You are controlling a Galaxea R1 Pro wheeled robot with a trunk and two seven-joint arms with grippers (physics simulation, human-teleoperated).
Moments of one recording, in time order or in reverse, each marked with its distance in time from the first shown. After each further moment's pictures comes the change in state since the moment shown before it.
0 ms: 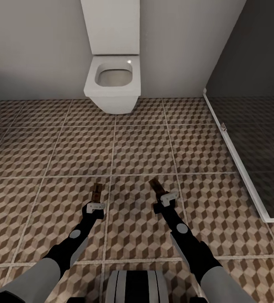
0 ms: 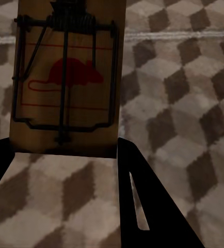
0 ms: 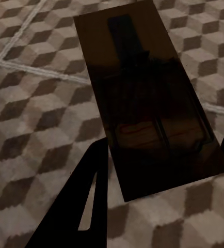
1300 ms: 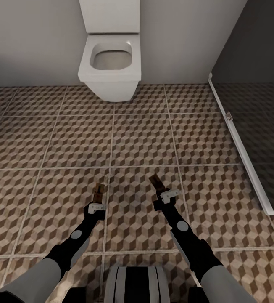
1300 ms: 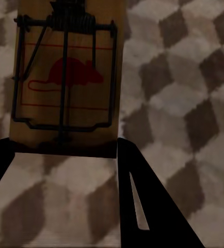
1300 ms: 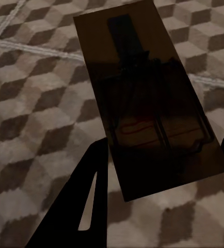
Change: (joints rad) left arm 0.002 0.000 -0.037 -0.003 0.000 -0.001 0.003; right arm 0.000 -0.002 -0.002 -0.045 0.001 0.004 -0.001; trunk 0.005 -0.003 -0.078
